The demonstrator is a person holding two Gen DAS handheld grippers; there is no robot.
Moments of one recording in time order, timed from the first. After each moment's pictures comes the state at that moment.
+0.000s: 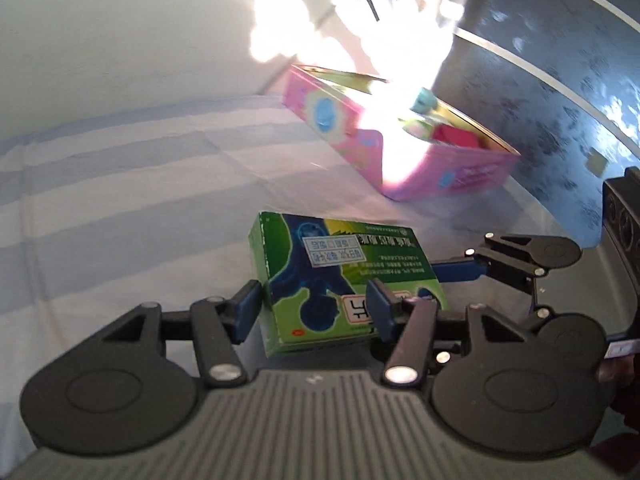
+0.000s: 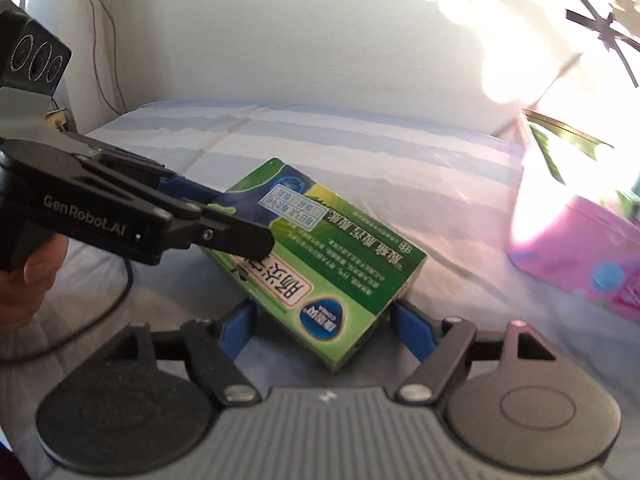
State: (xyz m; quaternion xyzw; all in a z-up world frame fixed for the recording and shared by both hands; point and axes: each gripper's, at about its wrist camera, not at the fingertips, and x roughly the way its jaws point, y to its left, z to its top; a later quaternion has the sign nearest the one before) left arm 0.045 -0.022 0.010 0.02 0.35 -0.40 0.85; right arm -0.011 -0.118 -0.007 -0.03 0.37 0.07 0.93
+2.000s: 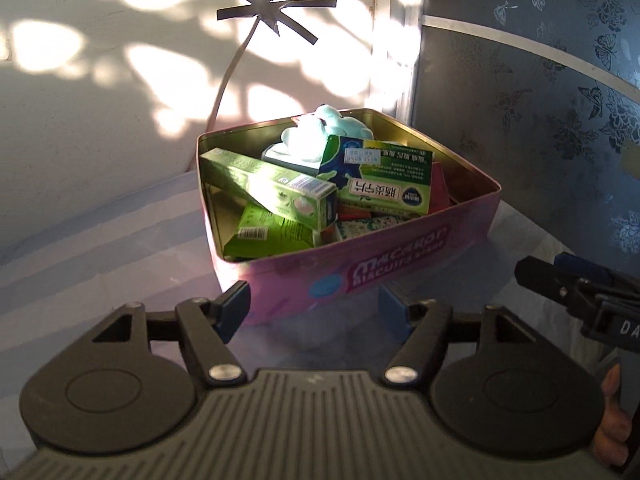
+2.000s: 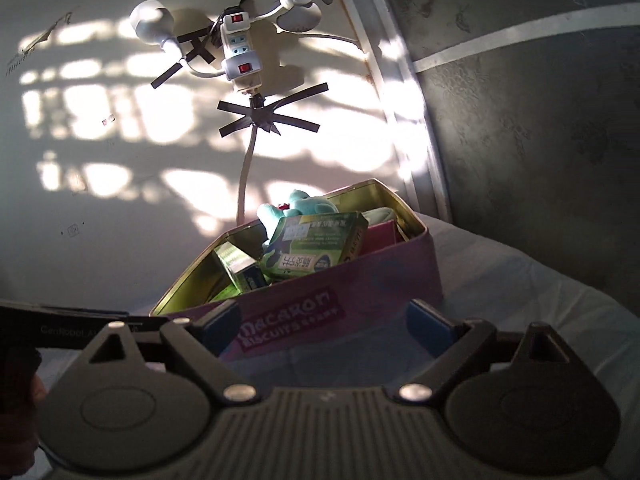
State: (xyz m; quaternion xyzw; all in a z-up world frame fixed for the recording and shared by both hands) left arm 0.003 -0.217 0.068 0.10 0.31 -0.30 0.90; right arm -0.132 -0.365 0.033 0.21 0.17 -0.15 0.95
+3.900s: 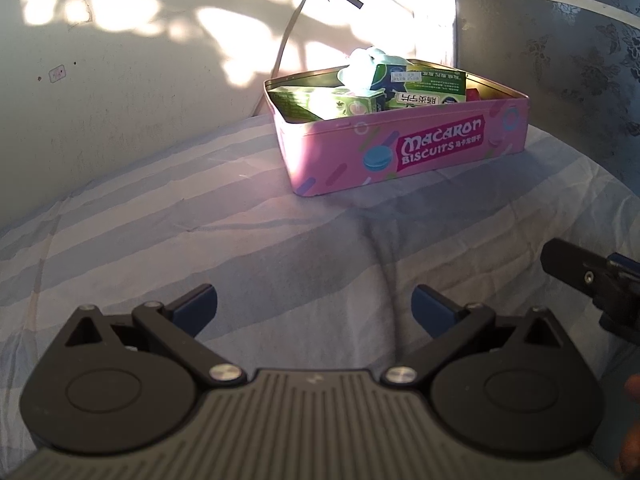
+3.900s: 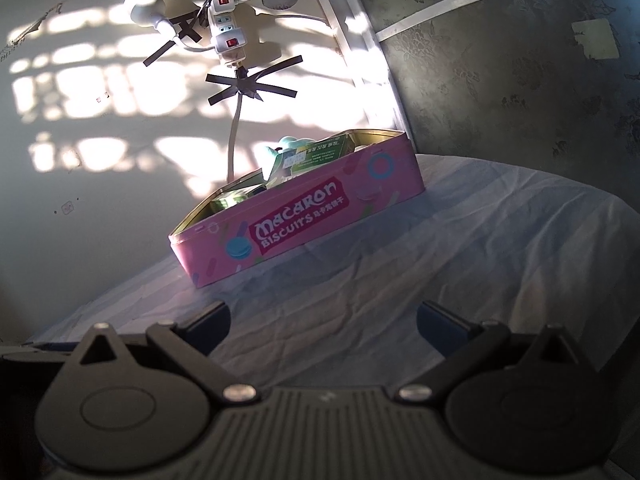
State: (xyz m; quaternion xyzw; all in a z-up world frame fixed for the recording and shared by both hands) left arm -0.064 -0.174 0.016 0.14 0.30 -0.22 0.92; right arm -0.181 -0.270 -0.009 0.24 0.18 -0.21 0.93
